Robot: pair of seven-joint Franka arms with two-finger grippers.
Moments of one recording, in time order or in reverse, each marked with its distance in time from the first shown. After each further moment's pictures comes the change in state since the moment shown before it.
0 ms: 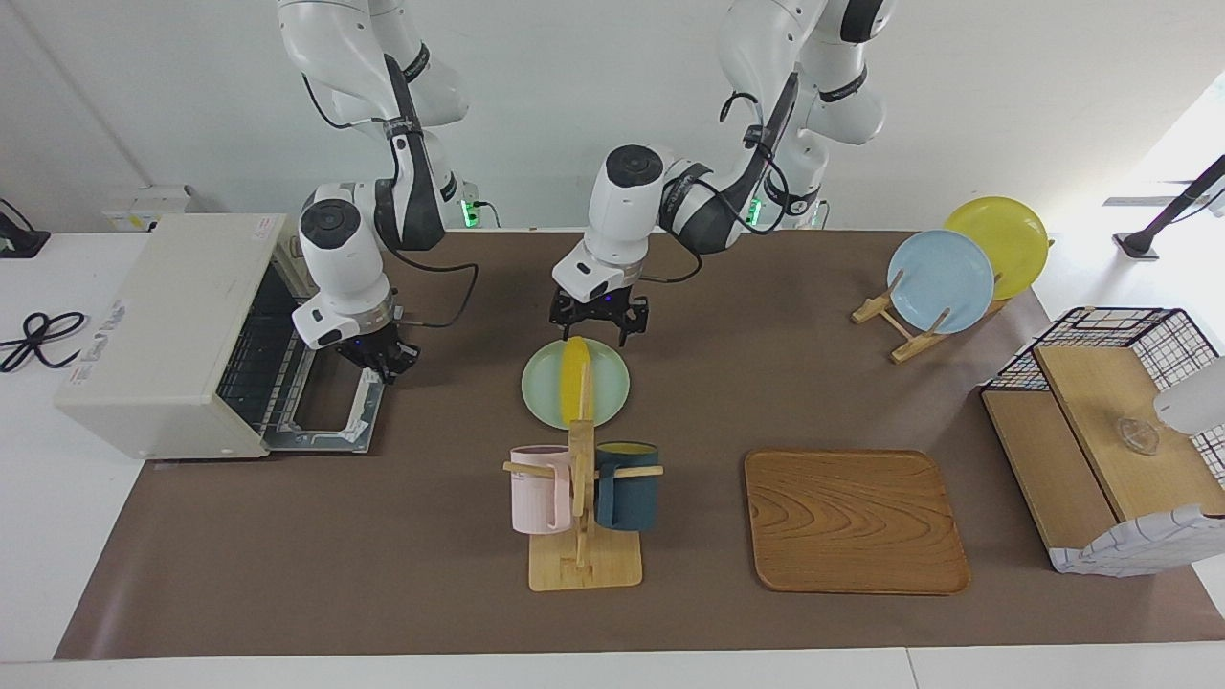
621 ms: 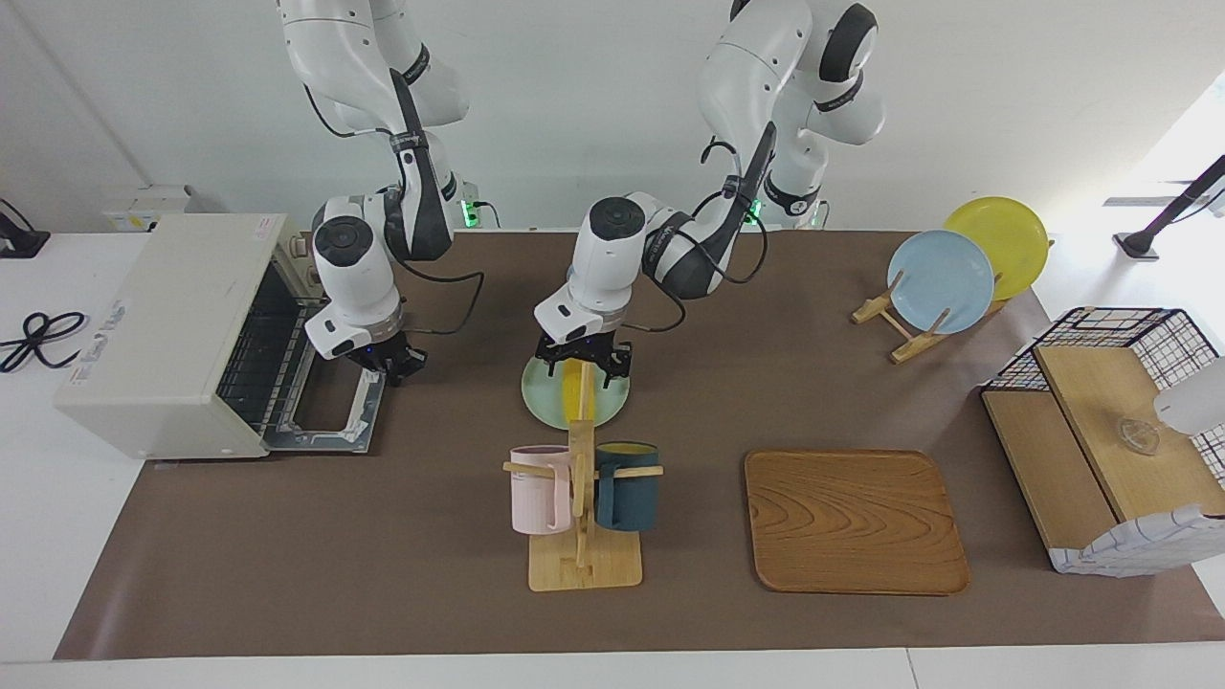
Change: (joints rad) left arm 0.003 0.124 0.008 0.070 0.005 0.066 0.147; right arm 0.002 0.024 0.003 0.031 -0.062 -0.073 0.000
